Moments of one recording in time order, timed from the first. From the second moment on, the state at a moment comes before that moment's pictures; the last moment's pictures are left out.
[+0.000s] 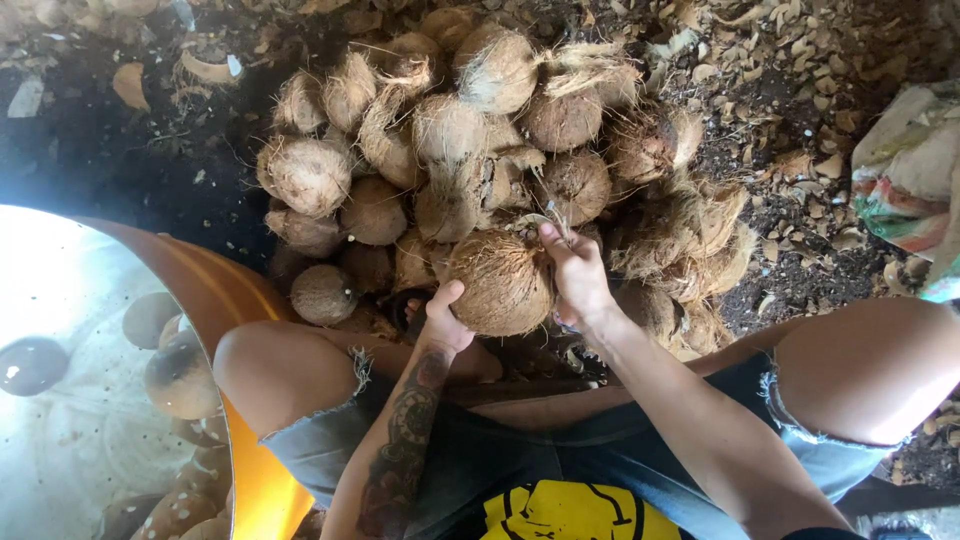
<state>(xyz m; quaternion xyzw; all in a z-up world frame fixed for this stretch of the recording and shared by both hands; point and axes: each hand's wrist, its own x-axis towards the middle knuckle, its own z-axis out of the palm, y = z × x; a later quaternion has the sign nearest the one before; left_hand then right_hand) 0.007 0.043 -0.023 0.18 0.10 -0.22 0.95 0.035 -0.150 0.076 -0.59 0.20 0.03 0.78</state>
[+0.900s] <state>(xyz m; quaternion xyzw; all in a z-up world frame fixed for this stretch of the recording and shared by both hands) 0.032 0.034 0.135 0.19 0.24 -0.04 0.95 0.112 -0.354 -0.026 -0.98 0.10 0.14 0.11</state>
